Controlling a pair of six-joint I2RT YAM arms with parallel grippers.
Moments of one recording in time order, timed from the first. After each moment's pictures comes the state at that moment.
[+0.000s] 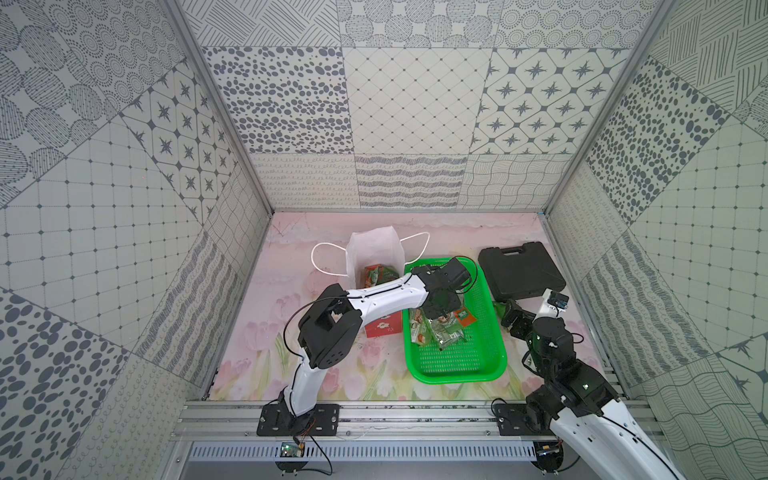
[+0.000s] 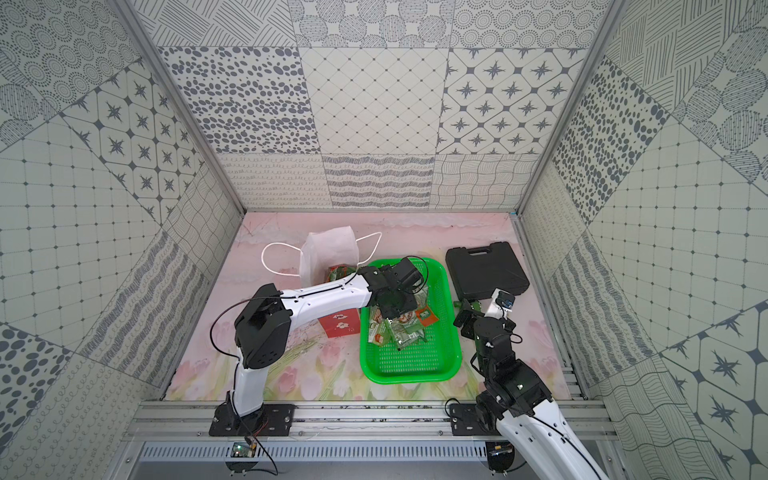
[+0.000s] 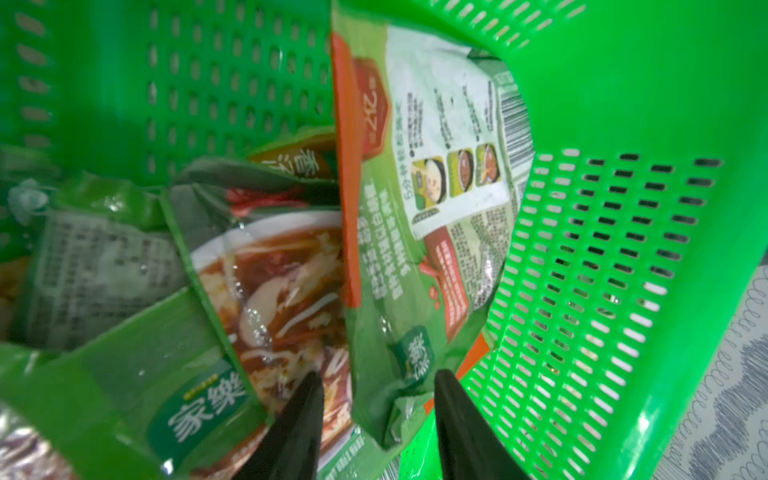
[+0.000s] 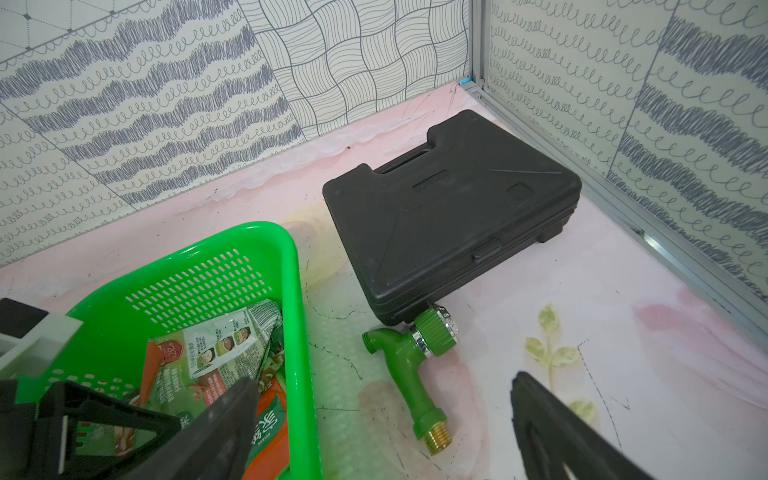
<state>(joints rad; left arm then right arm) -0.93 2.06 1.66 -0.73 -0.02 -1.24 0.50 0.36 0.40 -0.50 0.59 0.54</state>
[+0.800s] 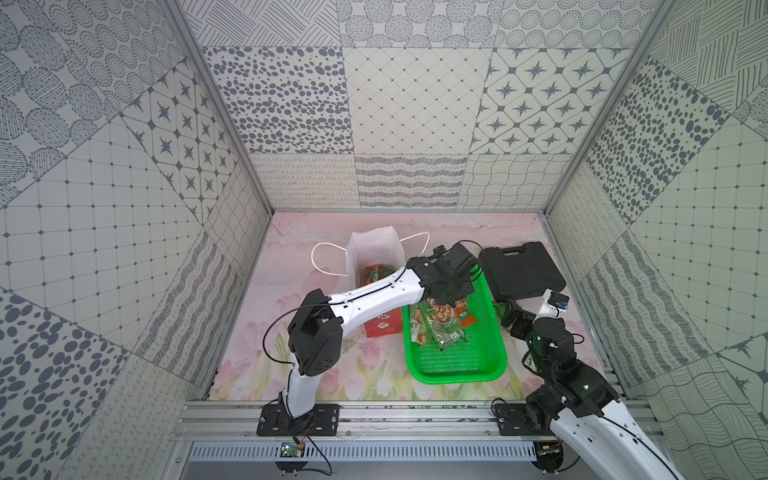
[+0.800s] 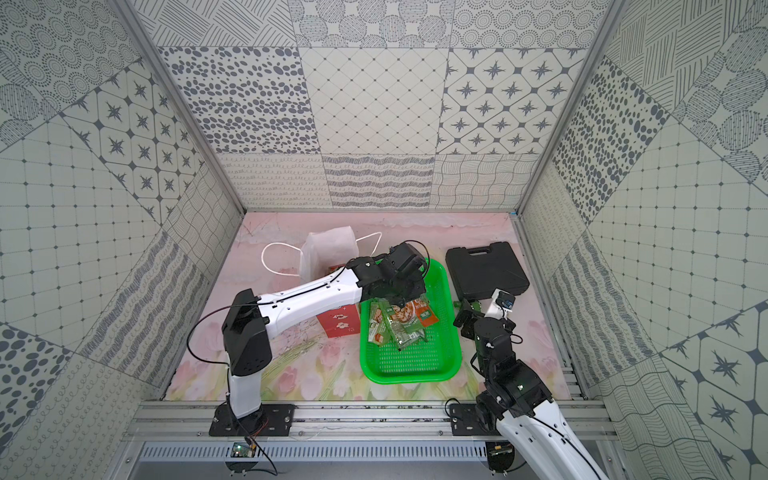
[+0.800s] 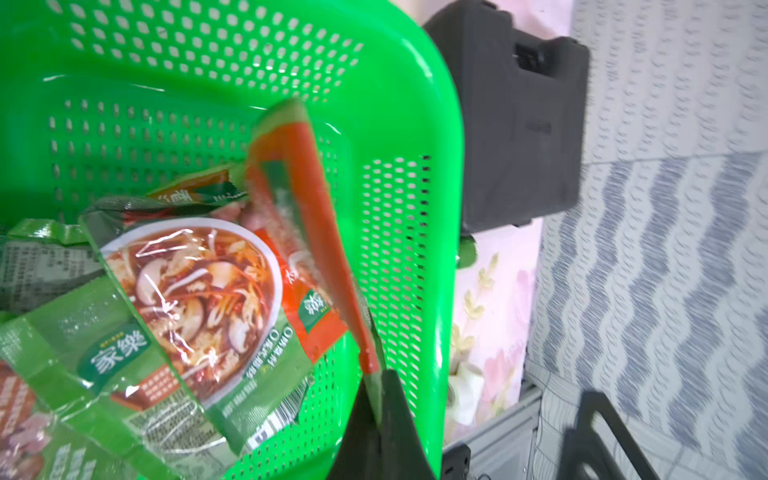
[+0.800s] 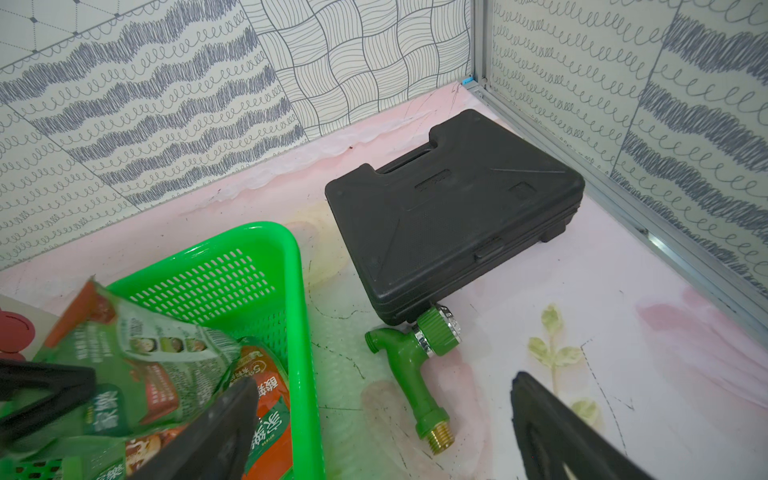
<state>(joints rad) -0.97 1.94 1.77 -0.71 -0.03 -1.11 0.50 0.35 0.40 -0.50 0.59 0.55</state>
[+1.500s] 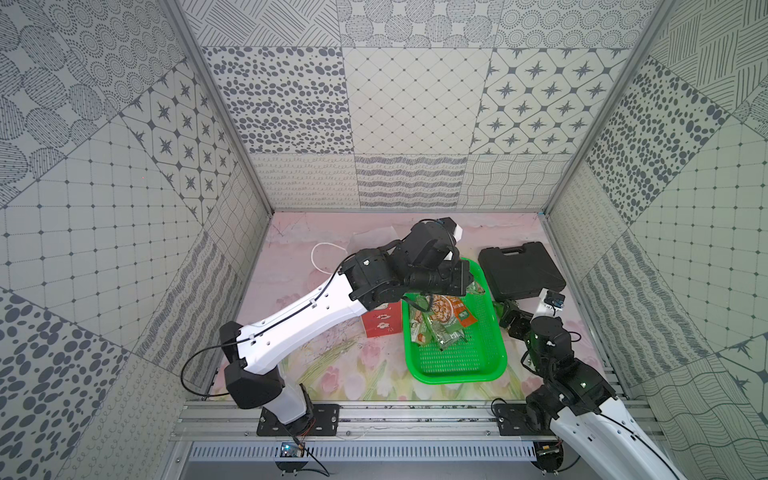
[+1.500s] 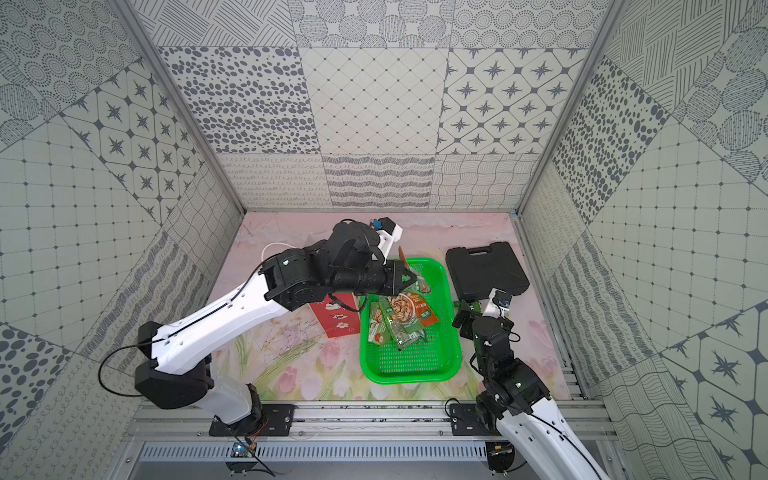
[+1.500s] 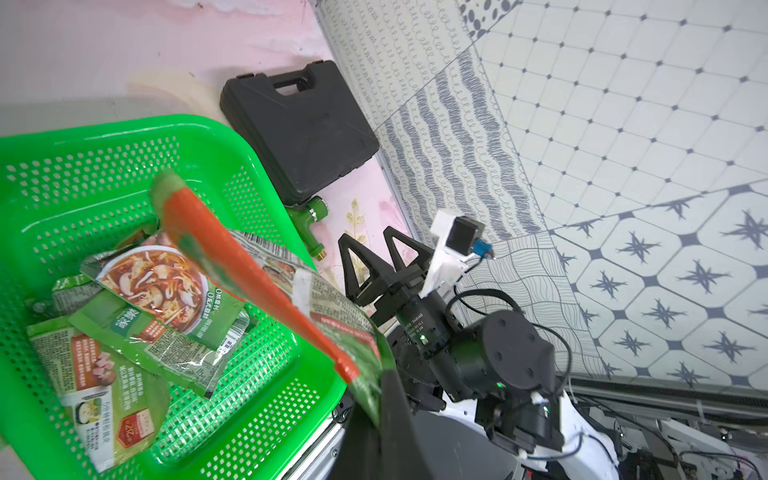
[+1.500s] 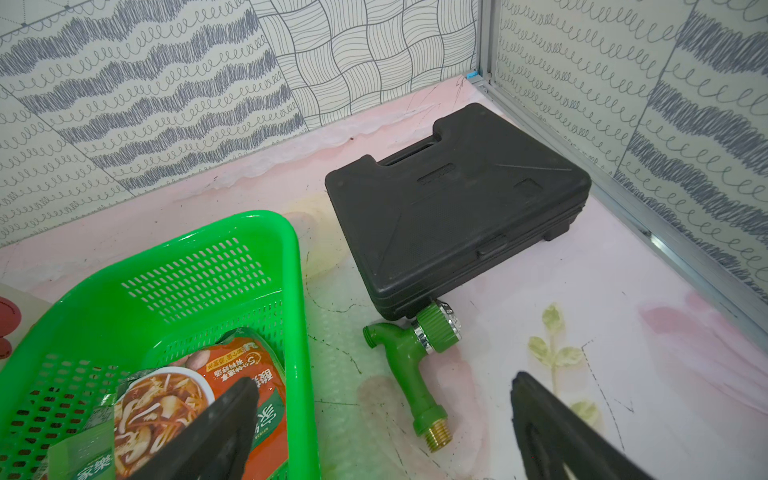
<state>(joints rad) -1.05 1.57 1.88 -0.86 0.06 -0.76 0.50 0.39 0.39 -0.49 0.57 0.52</state>
